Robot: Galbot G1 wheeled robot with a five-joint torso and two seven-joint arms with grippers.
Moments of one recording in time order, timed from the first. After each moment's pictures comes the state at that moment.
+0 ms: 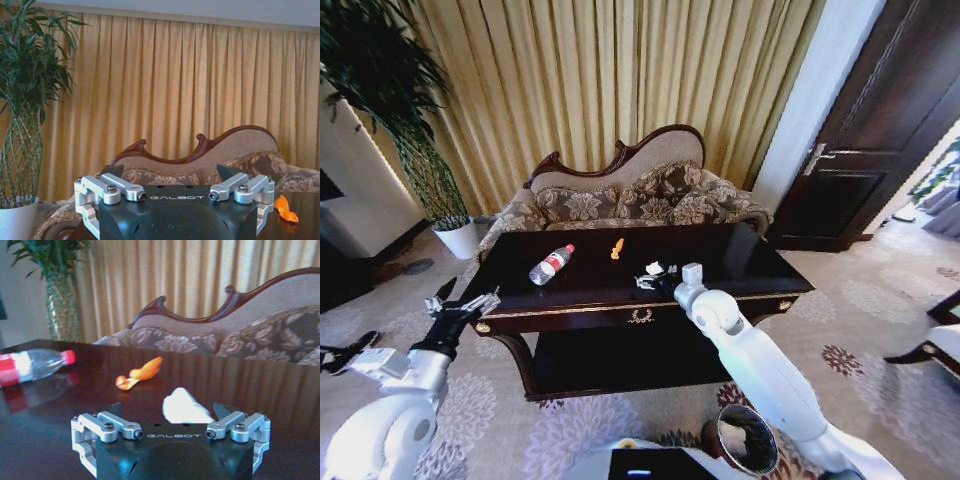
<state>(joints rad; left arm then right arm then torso) 1.70 -1.19 -1.04 -2.36 -0.65 0.21 0.04 -0.84 1.09 0.14 1.91 0.64 -0.63 0.12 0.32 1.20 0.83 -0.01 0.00</state>
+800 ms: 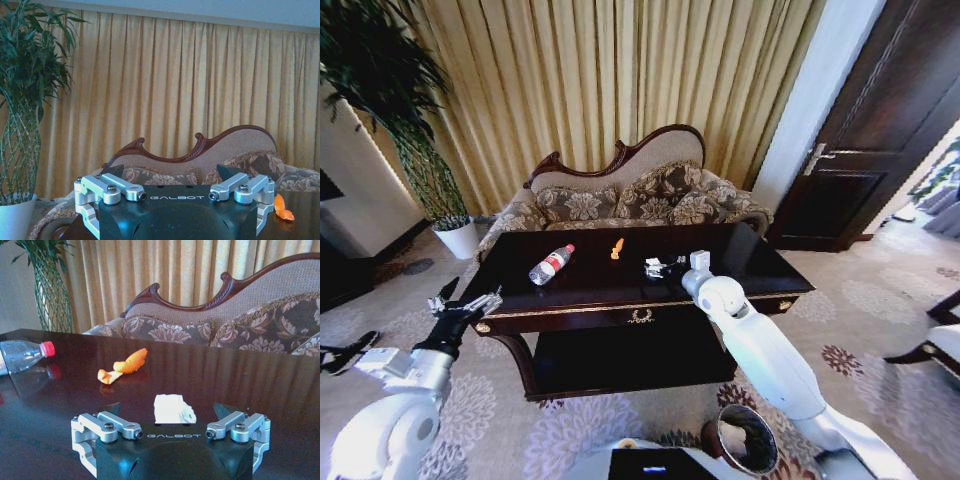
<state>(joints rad) 1.70 -1.20 -1.01 -2.36 -0.64 0.21 0.04 -0.75 1.08 0.09 1.79 0.67 -0.65 0.12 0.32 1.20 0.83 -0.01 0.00</state>
